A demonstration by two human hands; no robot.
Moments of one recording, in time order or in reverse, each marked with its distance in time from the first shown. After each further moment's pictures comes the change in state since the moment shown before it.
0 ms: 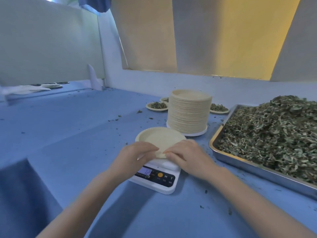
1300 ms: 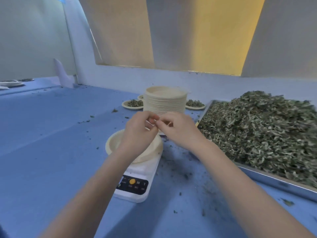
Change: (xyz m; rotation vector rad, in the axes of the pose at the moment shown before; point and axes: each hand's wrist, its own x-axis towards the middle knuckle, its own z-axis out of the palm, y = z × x) left_hand 0.084 0.070 0.030 -0.323 0.225 -0.155; right_hand 0.021 0.012 -0.063 0.219 0.236 0.239
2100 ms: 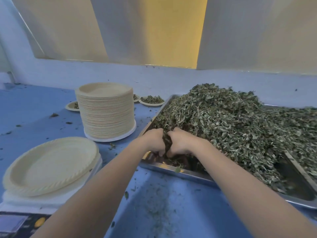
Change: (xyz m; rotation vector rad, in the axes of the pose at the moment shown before) left_hand 0.065 0.037 0.195 0.519 -0.904 -0.073; right_hand -0.020 0.170 -0.066 -0.457 -0.499 0.467
